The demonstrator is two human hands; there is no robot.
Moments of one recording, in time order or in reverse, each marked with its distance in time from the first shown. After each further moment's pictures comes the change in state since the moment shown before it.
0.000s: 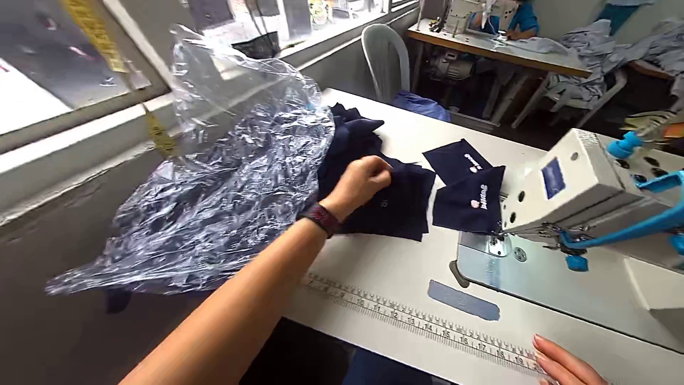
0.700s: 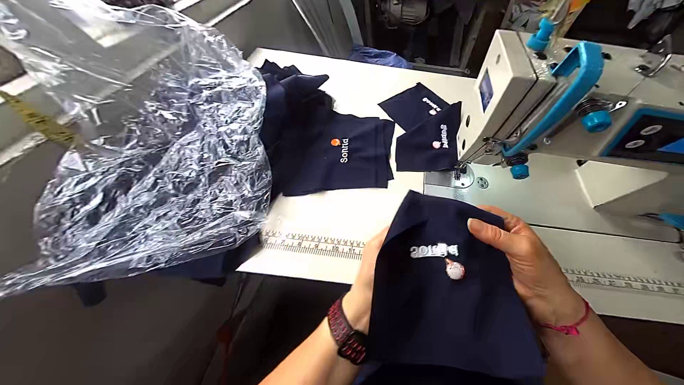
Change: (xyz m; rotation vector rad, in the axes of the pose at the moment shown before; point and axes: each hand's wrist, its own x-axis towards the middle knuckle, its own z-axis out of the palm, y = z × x) left_hand -0.169 0.106 0.096 -1.539 -0.157 -0.537; right_hand 0.087 -0.042 0.015 1.106 0.153 0.714
